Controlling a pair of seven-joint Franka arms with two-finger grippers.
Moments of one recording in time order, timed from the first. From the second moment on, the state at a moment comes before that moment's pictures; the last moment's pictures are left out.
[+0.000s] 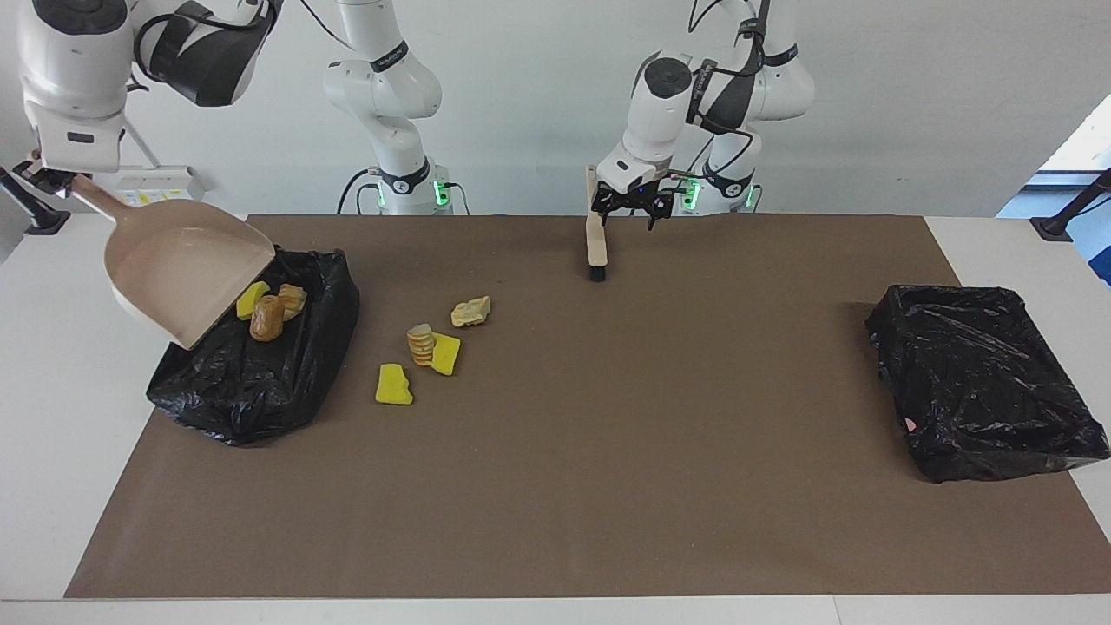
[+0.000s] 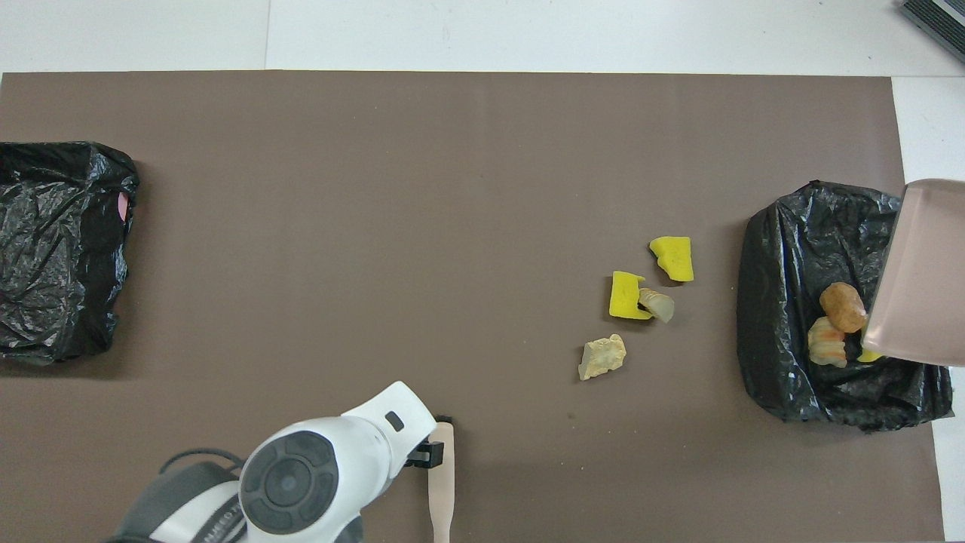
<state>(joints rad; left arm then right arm) -0.05 -0.34 -0.62 -2.38 -0.33 2.05 -0.34 -0.16 -0.08 -0.07 -1.70 -0.65 1.59 -1.29</state>
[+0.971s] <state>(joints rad) -0.11 -0.12 -0.12 -1.80 -0.06 1.72 -0.10 0.04 -0.02 0.16 -1.70 -0.20 1.47 -0.14</state>
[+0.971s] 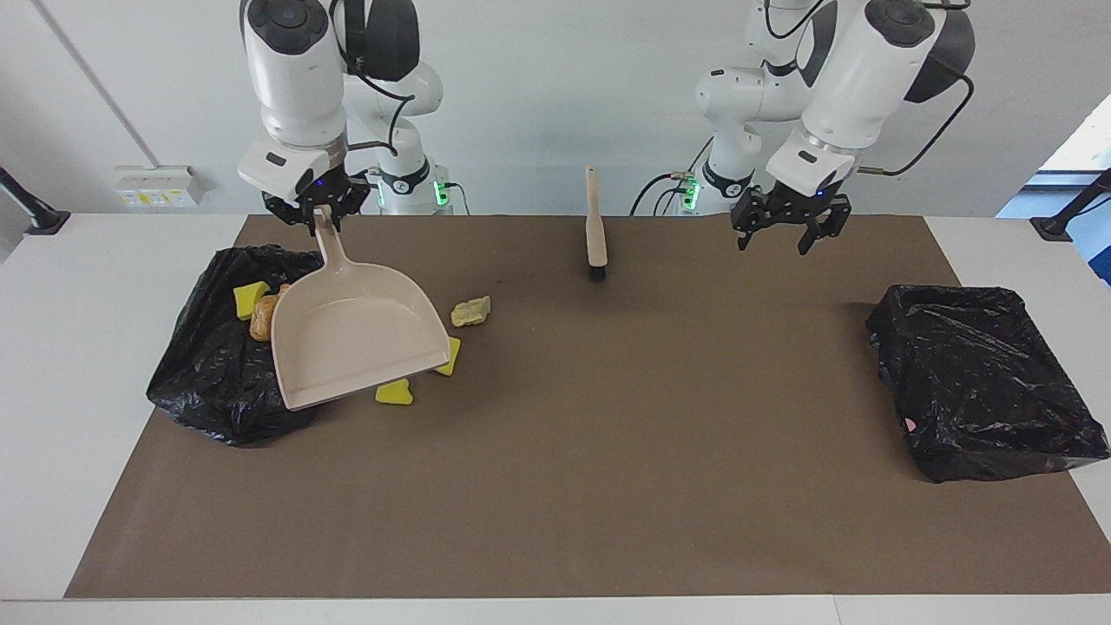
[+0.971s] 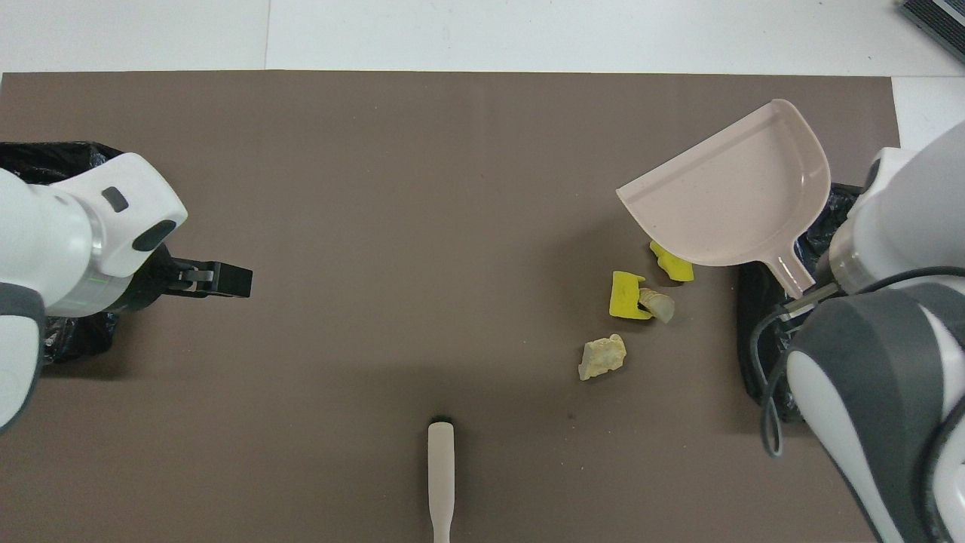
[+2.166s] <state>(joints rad) -0.08 -0.04 -0.01 -1.50 0.04 1.47 0.13 0.42 0.39 0.16 -1.48 0.08 1.77 0.54</state>
